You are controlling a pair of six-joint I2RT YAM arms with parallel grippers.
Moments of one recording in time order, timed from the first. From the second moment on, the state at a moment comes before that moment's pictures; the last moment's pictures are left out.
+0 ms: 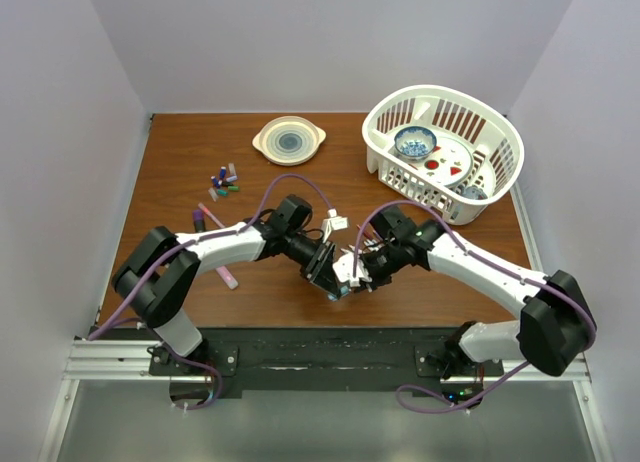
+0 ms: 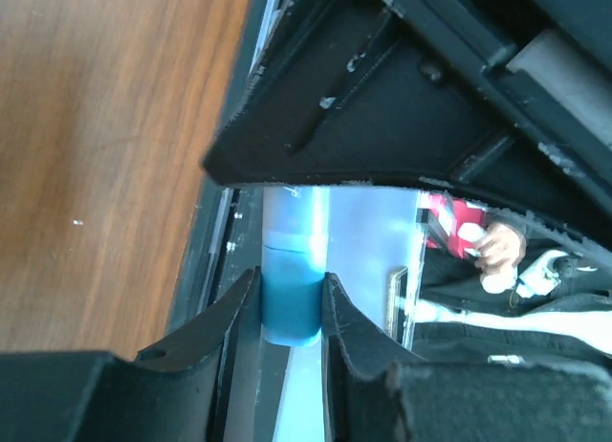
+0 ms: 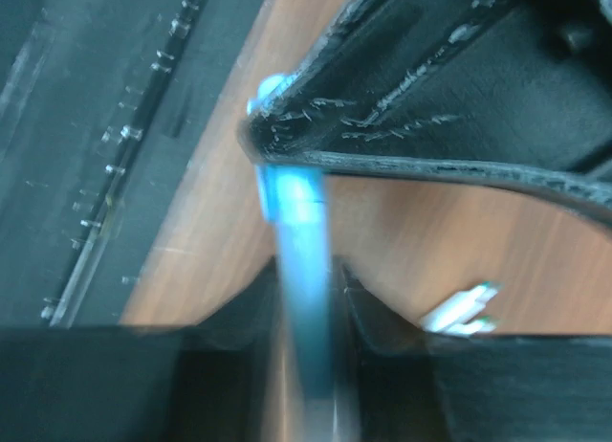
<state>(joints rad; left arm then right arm) -0.72 1.64 0.89 -0.16 1.07 -0.37 0.70 1.31 0.87 -0.72 -0.69 -1.21</state>
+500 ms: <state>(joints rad) -0.48 1.08 0.64 0.18 0.67 -0.56 0.68 1.32 0.96 -0.66 -0.75 -0.83</state>
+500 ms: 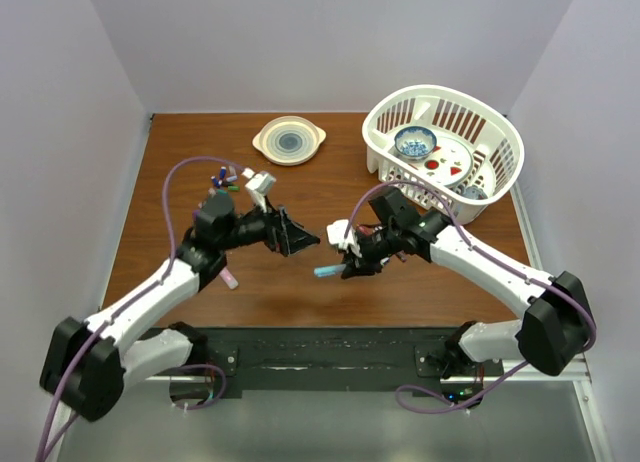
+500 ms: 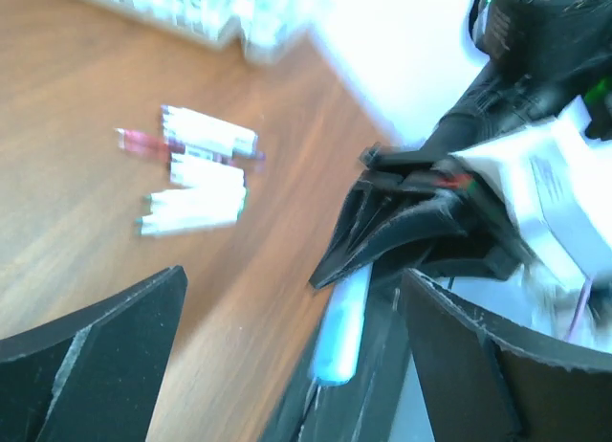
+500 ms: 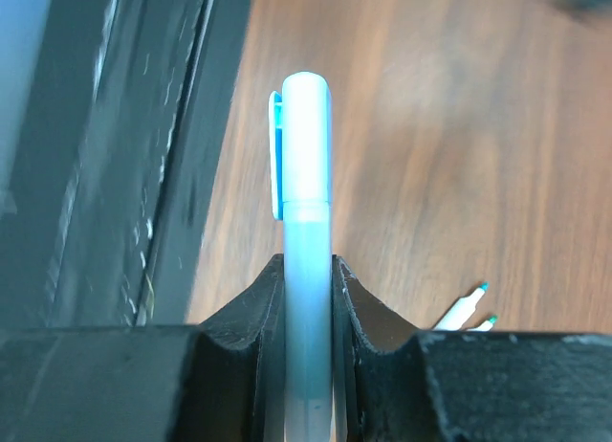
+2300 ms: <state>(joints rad) -0.24 0.87 0.30 0.51 -0.16 -1.27 0.77 1.47 0.98 -0.24 -0.49 -0.23</state>
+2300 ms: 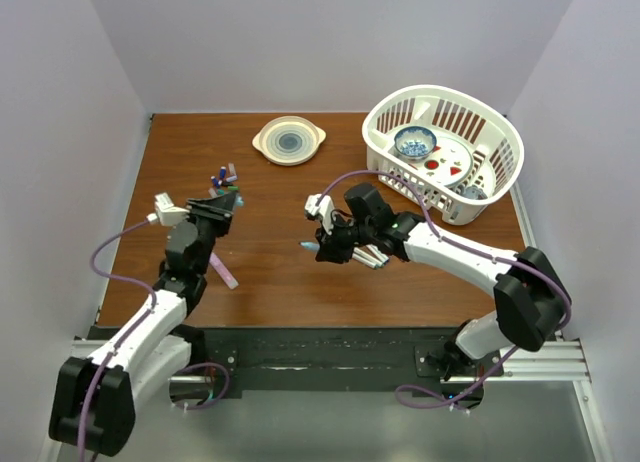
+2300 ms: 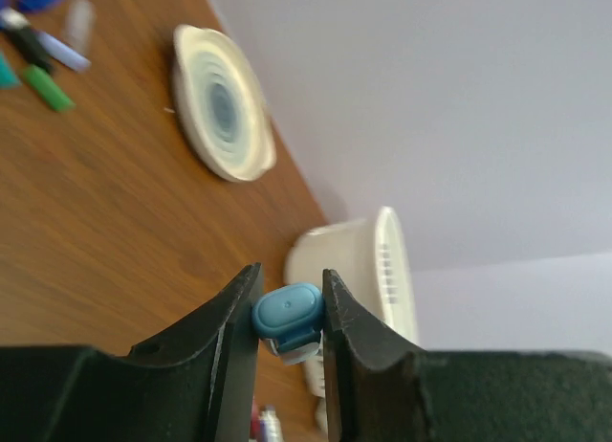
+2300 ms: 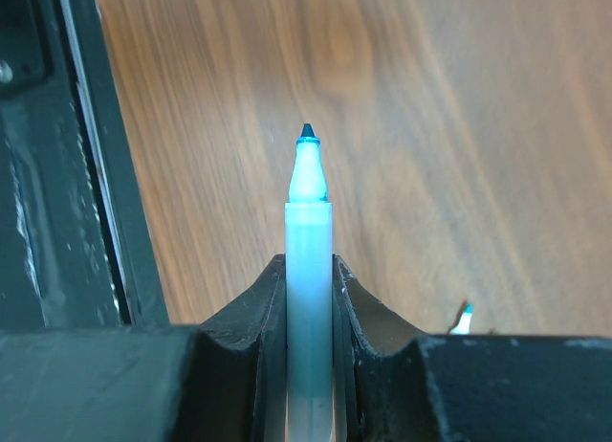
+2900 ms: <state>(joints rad) 0.08 1.57 0.80 0.10 0.03 -0.85 0.70 1.49 0.98 -0.36 -0.51 -0.33</state>
